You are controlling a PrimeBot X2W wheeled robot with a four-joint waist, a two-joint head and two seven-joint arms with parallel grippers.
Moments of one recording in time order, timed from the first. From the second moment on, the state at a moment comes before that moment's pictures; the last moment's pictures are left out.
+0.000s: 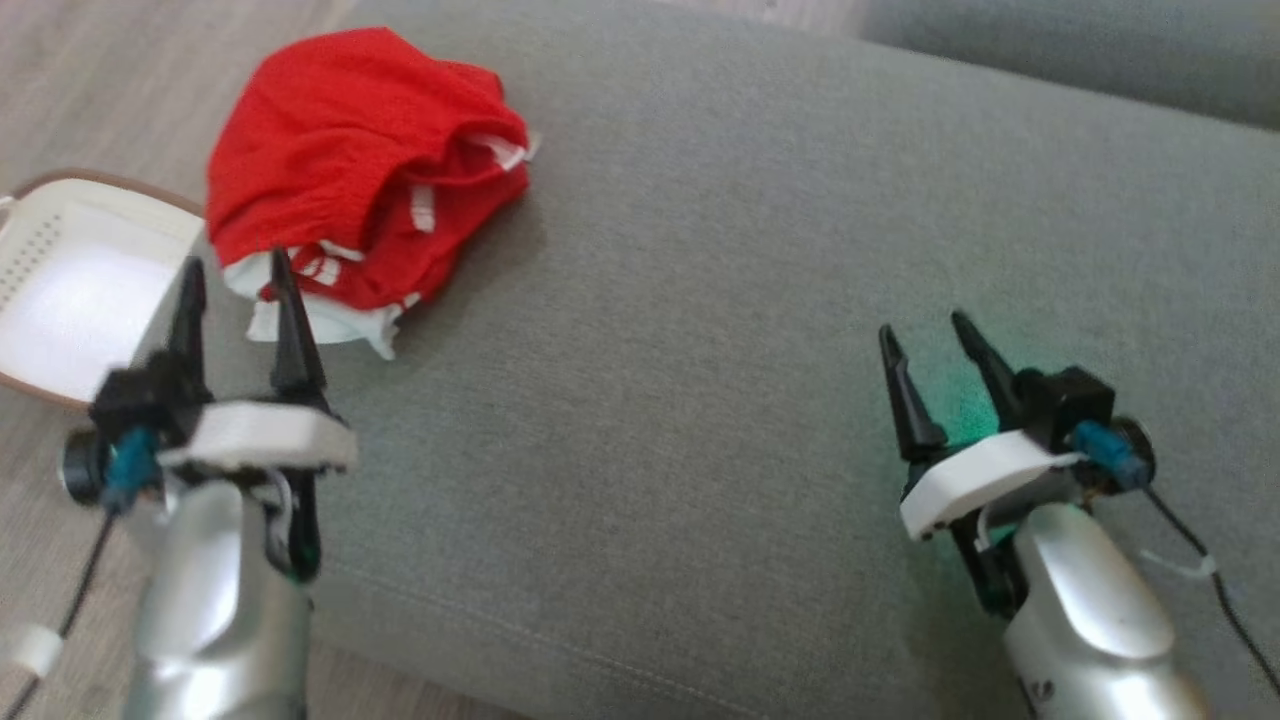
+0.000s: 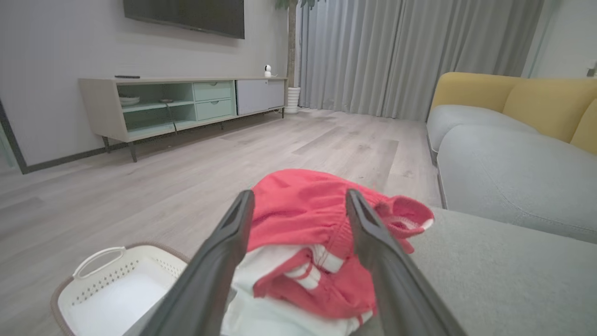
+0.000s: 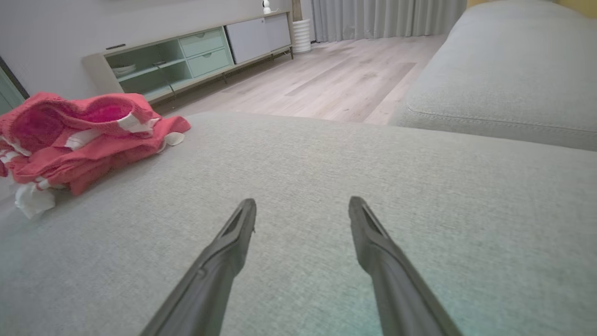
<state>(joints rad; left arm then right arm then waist) -0.42 0.06 0.07 0.53 -0.16 -0.08 -0.25 -0.35 -0.06 0.18 0.64 0.15 0.13 -0.25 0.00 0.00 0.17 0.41</state>
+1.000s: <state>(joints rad) -0.83 0.20 0.10 1.11 -0.07 0.04 -0.25 -0.44 -0.15 0.21 0.59 0.19 0.13 -0.26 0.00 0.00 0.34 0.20</state>
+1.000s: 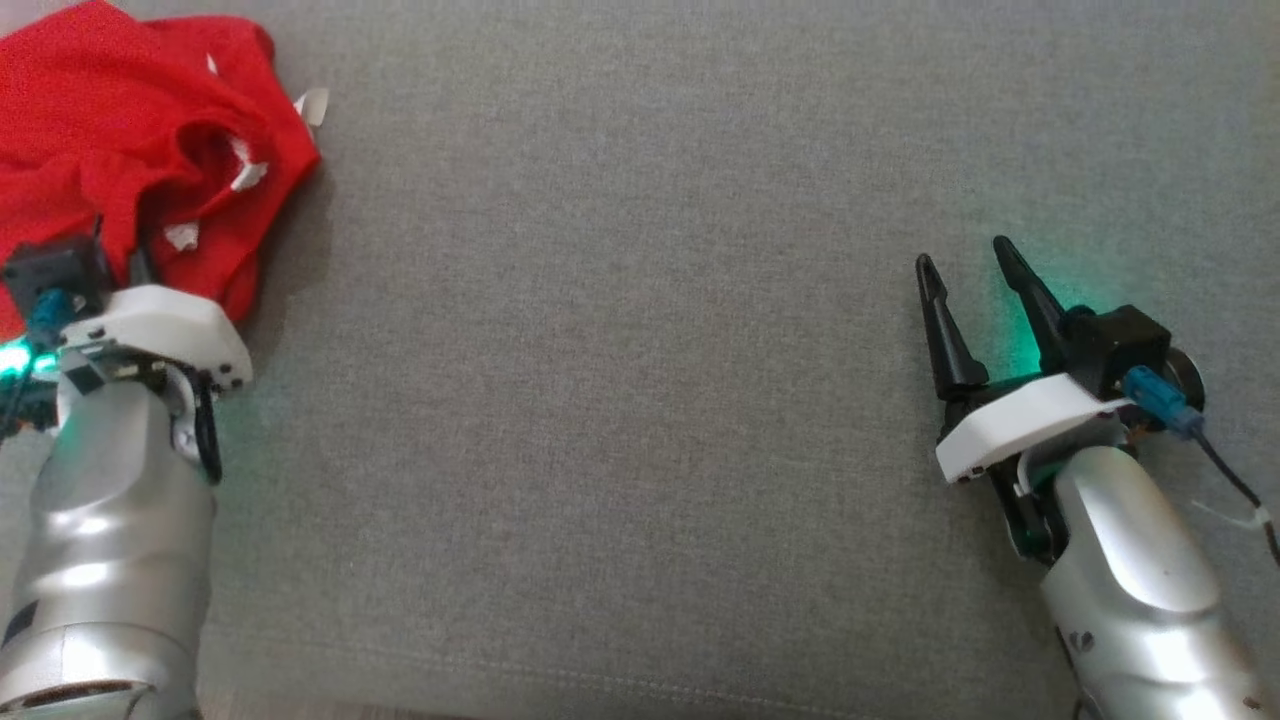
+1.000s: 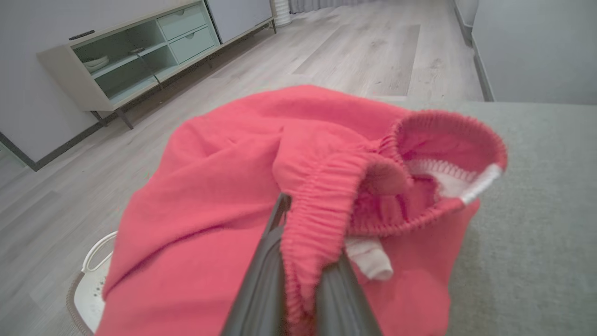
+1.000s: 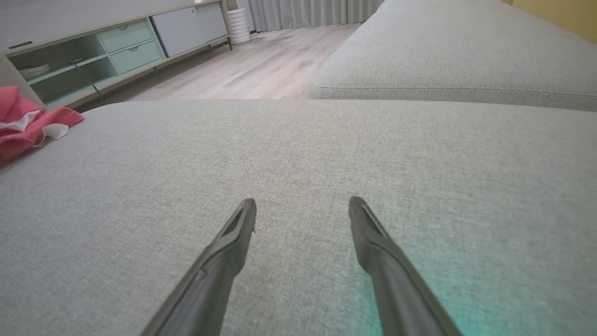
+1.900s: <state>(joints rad) -0.76 0.03 -0.32 0.66 -0.41 -0.13 -0.26 -0.33 -0.07 0.19 0.62 0.22 0.13 -0.26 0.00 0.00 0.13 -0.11</state>
